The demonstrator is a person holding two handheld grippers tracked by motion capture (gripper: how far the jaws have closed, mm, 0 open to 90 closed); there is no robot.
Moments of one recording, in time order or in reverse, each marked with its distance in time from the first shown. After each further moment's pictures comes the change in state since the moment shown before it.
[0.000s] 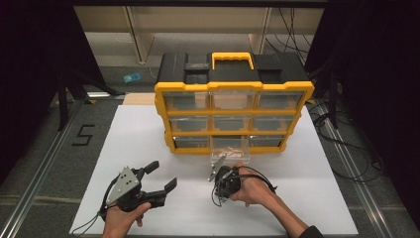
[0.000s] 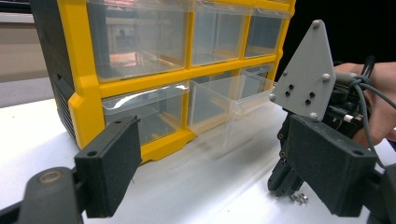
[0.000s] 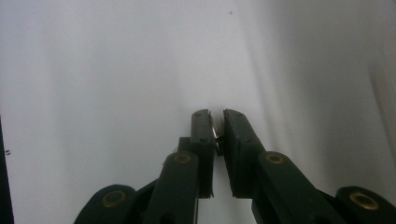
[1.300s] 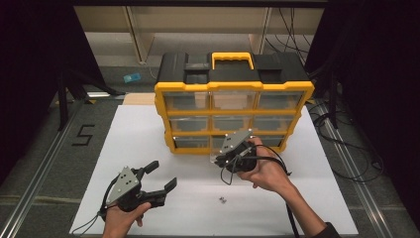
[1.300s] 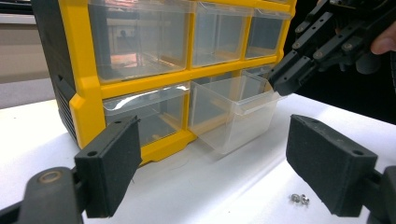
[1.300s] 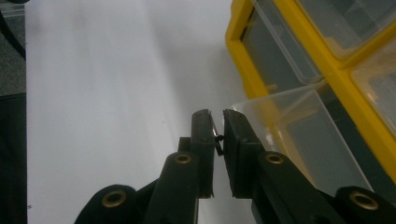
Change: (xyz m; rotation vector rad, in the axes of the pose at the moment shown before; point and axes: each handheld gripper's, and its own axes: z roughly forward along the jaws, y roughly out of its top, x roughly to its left) left arm 0.000 0.000 0.000 -0.002 0.004 0.002; right arm -0.008 0.009 -0.100 -0.378 -0.191 -0.007
